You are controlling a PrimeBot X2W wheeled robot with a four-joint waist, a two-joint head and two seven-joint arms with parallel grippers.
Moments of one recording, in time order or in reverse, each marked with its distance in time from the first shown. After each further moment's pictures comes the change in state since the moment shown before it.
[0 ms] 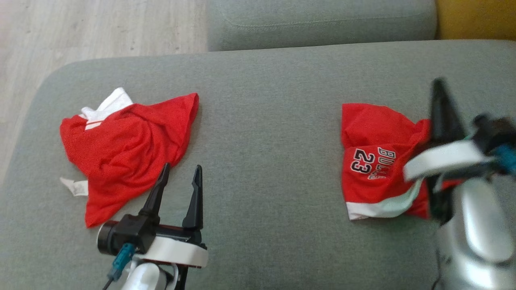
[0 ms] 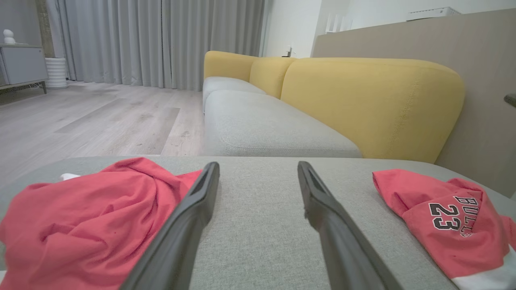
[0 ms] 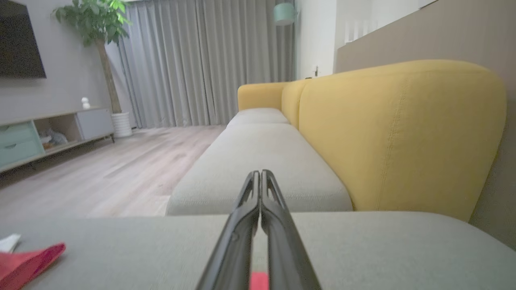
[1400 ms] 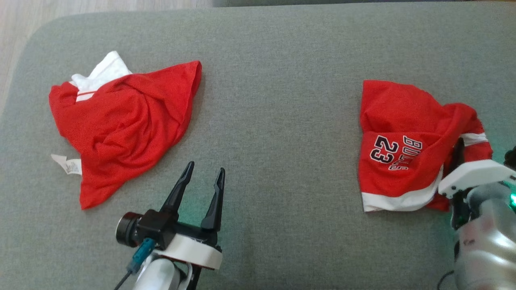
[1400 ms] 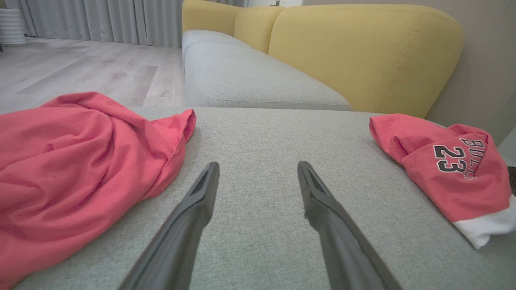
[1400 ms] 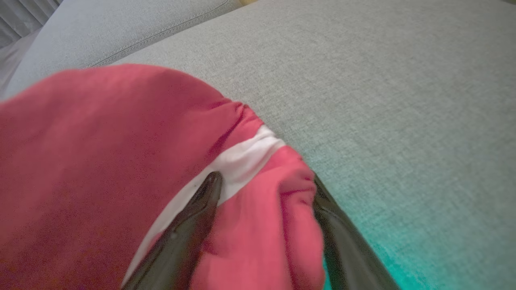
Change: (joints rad) left arm -0.034 -0.047 -0.008 0.071 0.095 -0.084 0.000; right arm -0.153 -0.001 -0.481 0.597 -0.132 0.001 0.062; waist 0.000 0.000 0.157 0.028
